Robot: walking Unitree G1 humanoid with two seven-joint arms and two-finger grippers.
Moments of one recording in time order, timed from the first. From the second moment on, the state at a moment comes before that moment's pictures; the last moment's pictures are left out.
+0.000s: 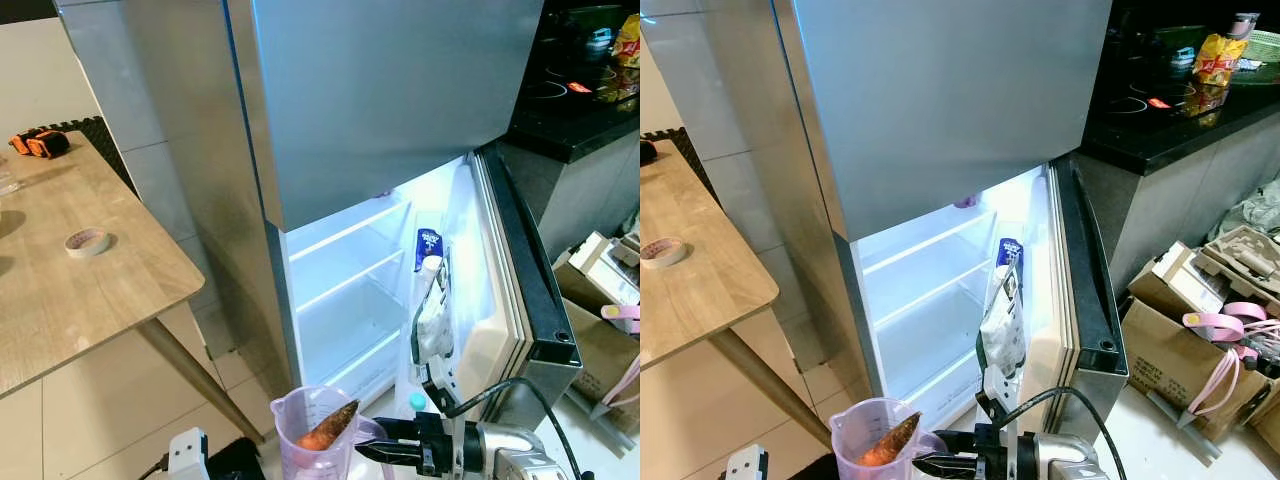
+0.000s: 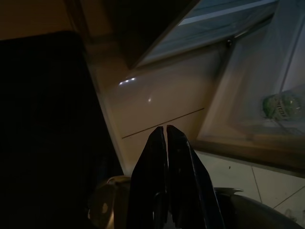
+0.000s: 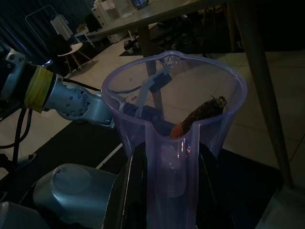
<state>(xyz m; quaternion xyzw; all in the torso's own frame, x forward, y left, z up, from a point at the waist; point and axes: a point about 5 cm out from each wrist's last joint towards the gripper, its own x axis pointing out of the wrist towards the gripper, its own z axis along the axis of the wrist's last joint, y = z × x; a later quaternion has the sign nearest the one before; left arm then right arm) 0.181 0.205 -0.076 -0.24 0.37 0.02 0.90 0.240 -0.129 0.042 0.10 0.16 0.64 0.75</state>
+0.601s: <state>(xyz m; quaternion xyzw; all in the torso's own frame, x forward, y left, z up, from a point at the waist) 0.183 0.197 -0.076 -0.23 0.38 0.00 0.90 0.239 -0.125 0.040 0.10 0.16 0.63 0.75</state>
